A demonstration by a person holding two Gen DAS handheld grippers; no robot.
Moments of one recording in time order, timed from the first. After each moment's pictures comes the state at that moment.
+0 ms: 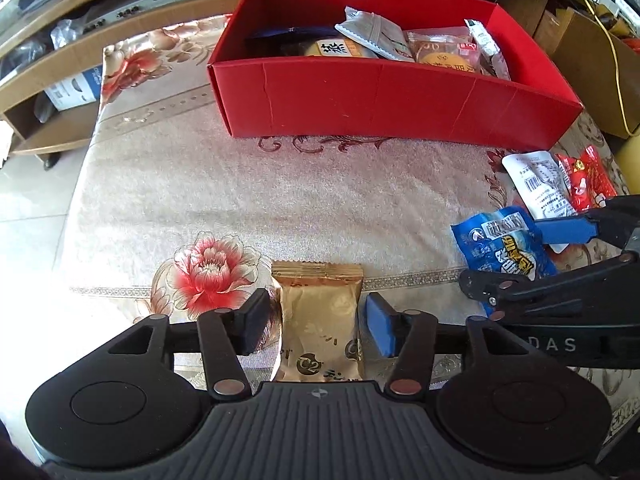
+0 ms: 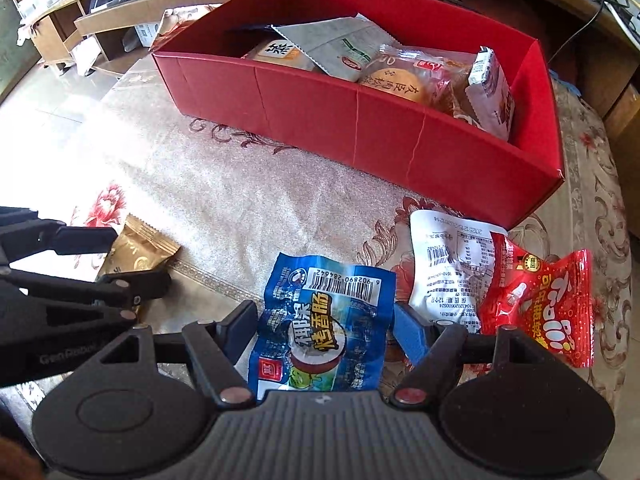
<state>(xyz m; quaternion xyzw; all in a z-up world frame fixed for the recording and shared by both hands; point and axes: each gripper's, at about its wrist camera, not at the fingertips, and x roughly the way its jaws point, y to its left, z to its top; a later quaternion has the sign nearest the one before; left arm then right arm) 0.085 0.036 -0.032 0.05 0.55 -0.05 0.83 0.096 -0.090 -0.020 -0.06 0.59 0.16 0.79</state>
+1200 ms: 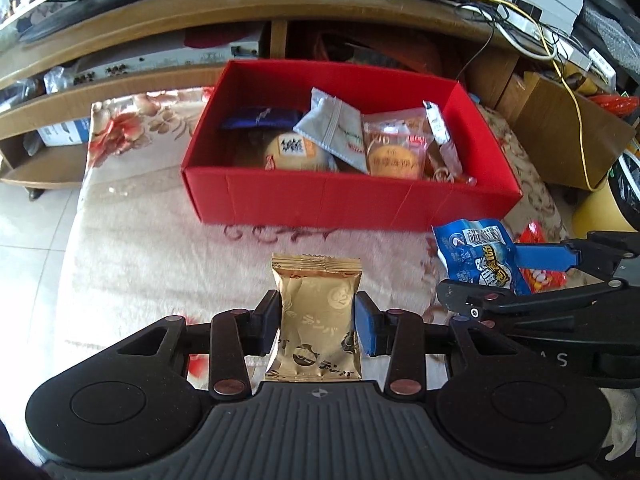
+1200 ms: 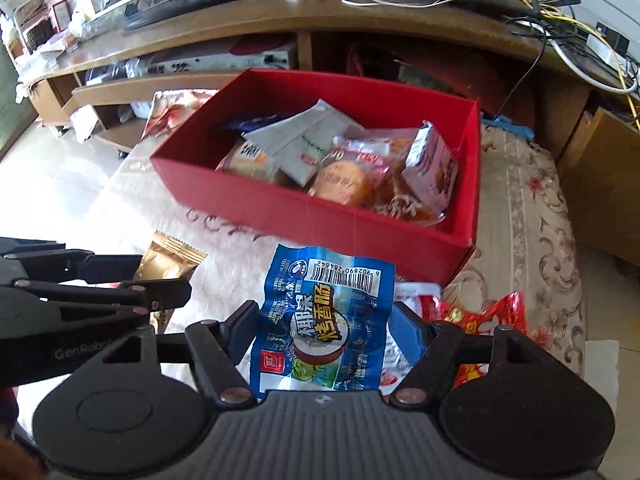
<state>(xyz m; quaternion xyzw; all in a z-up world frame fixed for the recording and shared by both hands) 0.101 0.015 0.021 0.01 0.50 -0.07 0.86 0.108 -0.122 0.041 -0.01 0.53 0.14 0.84</state>
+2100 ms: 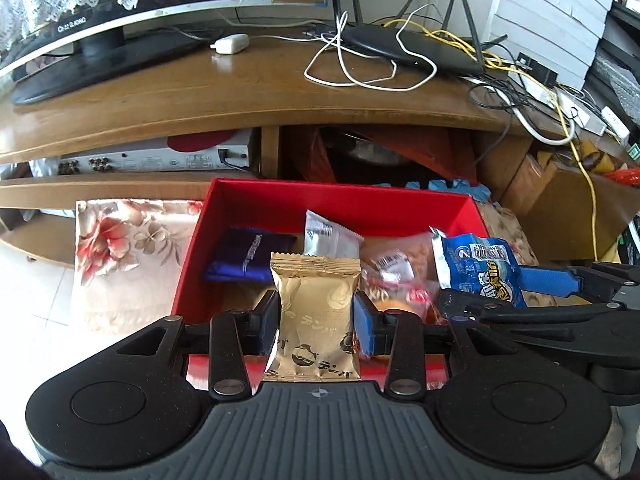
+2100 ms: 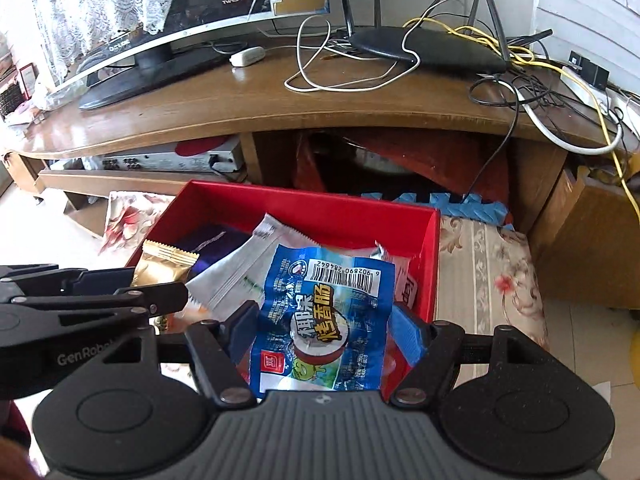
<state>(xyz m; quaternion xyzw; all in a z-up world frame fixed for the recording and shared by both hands) 0.196 -0.006 0.055 0.00 0.44 -0.06 0.89 0.205 -0.143 0.067 0.03 0.48 0.09 0.87</state>
